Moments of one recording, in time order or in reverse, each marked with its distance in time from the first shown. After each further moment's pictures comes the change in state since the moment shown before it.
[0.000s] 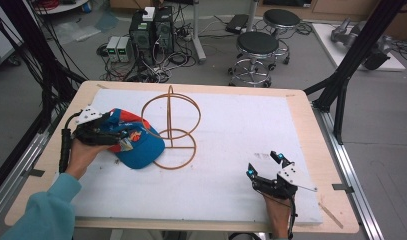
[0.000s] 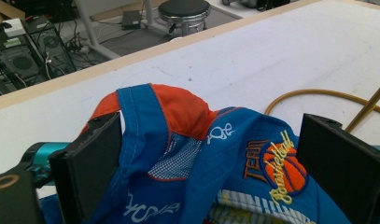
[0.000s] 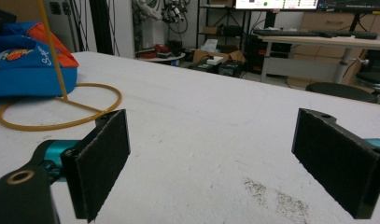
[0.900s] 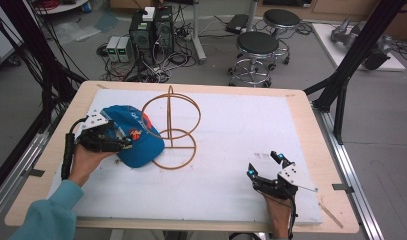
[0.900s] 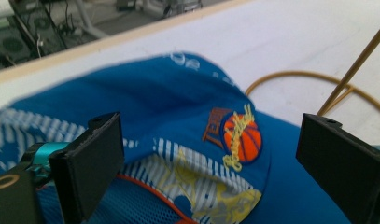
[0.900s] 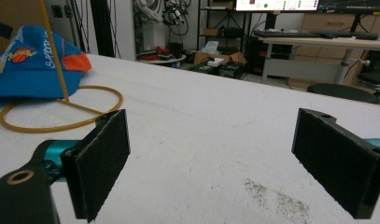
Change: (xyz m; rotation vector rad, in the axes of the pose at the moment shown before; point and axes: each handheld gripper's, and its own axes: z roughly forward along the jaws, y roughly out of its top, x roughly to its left) left arm -0.024 -0.005 0.000 0.090 0.001 -0.016; right arm 0.000 0.000 -0.001 -0.006 0.006 0.012
